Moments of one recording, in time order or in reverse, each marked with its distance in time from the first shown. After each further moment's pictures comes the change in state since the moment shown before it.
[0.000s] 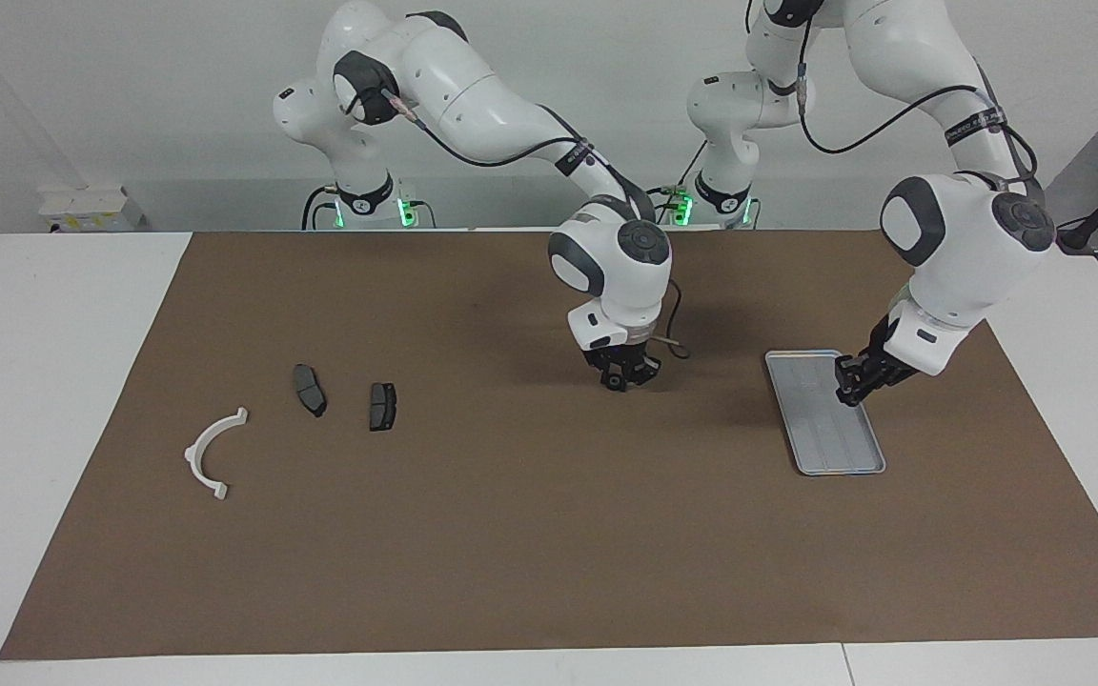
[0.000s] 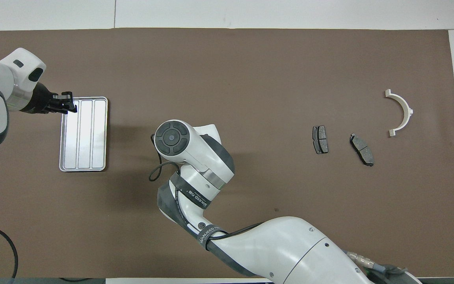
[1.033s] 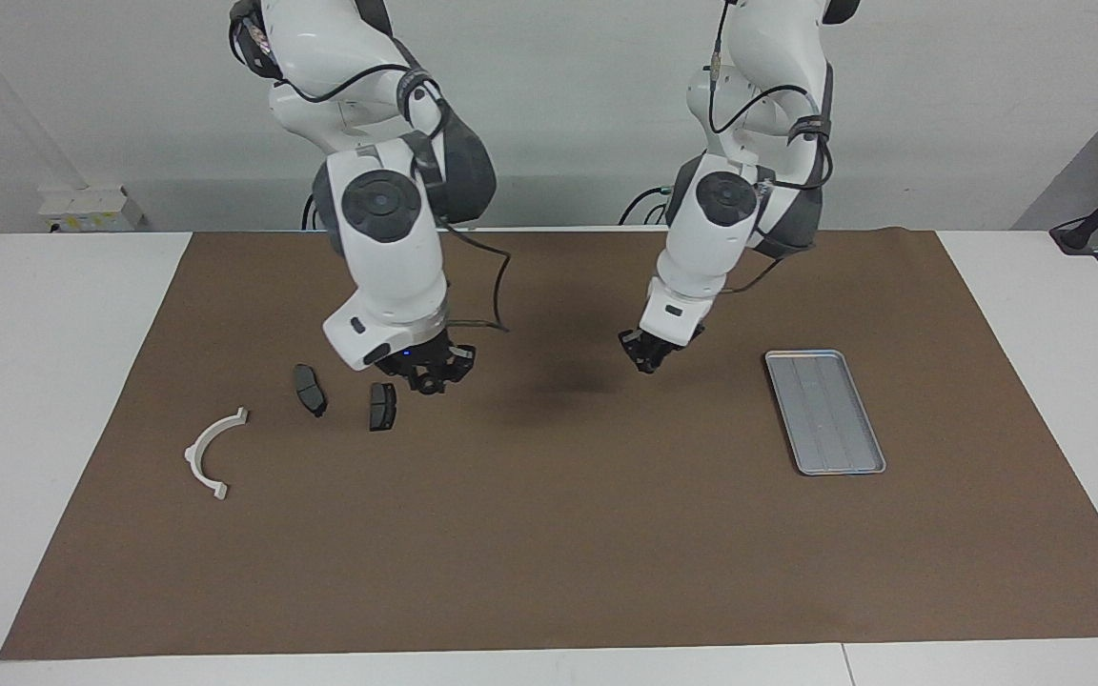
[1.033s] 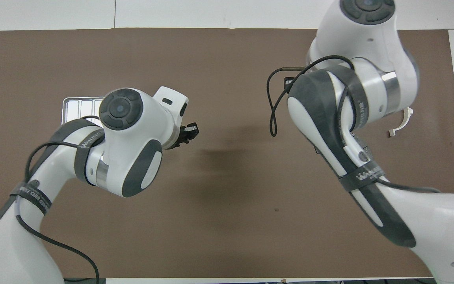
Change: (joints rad) left arm -0.508 -0.039 -0.013 -0.152 0.000 0.125 -0.676; right arm -0.482 -0.257 -0.004 0.090 0.028 -0.432 -0.945
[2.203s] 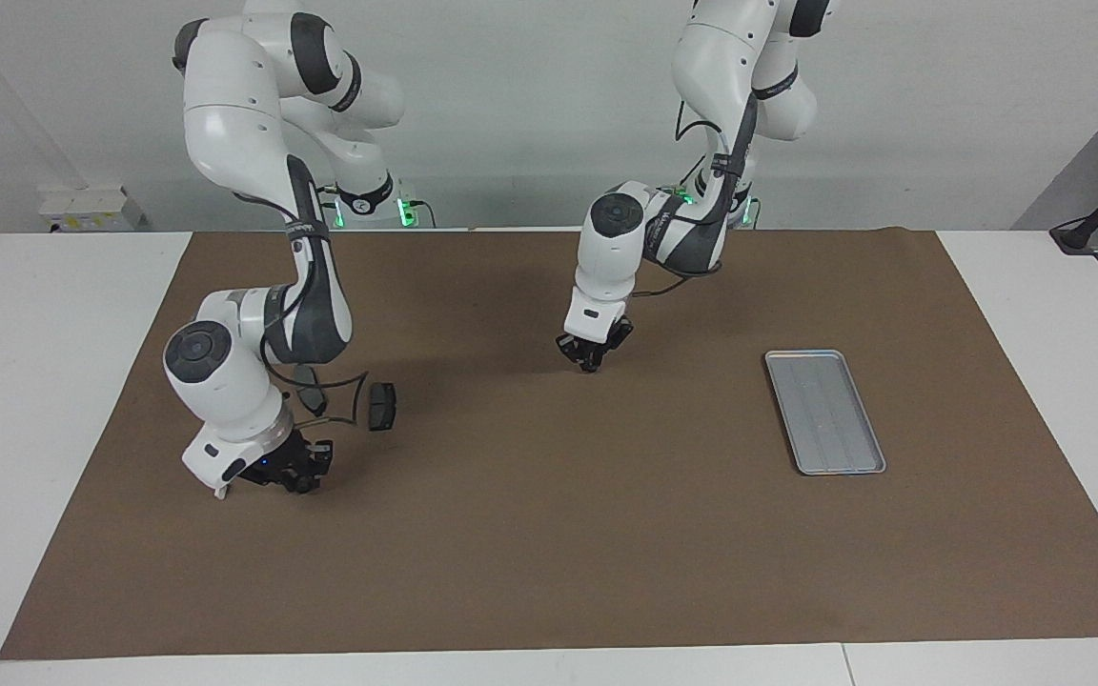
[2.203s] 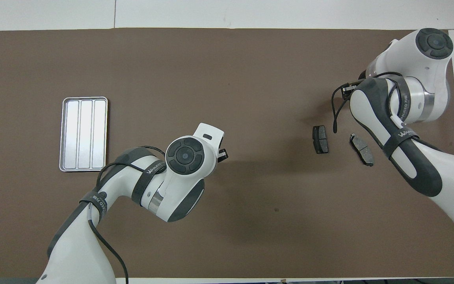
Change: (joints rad) left arm -0.147 0.094 0.004 -0.129 0.097 0.229 -0.246; right arm -0.285 0.121 -0.003 -0.310 -0.001 0.563 -0.478
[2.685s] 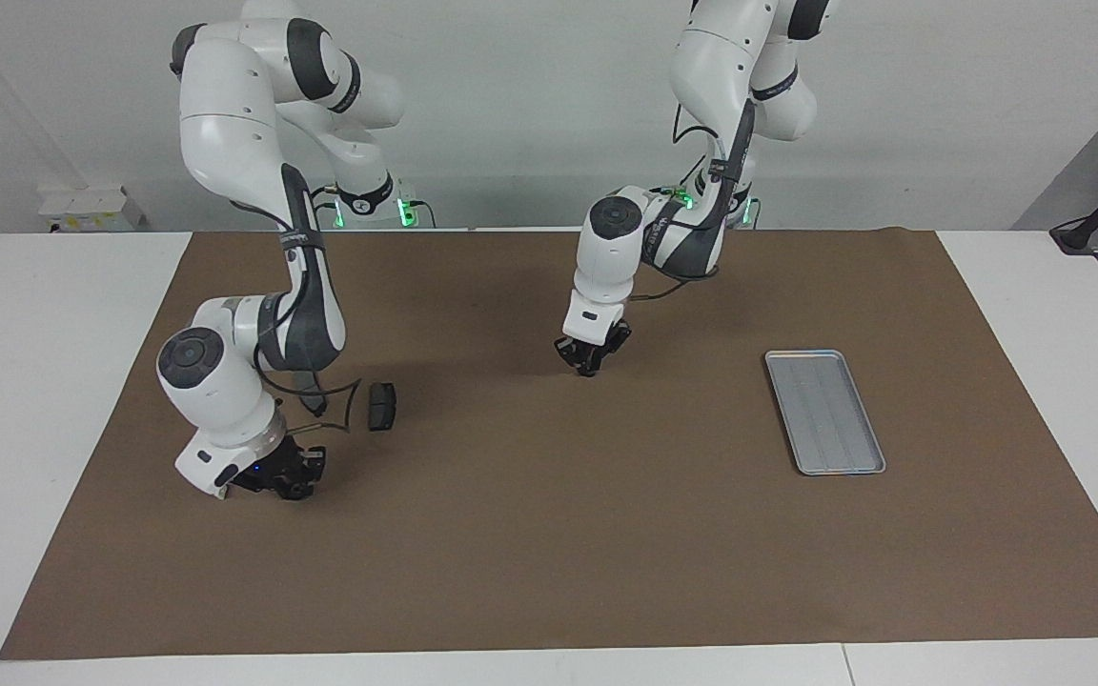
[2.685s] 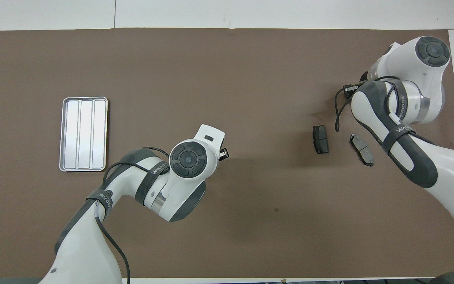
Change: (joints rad) left arm -0.002 0.007 0.001 -0.008 0.005 0.032 -0.002; right arm -0.009 0.010 0.000 -0.003 0.000 0.022 -0.009
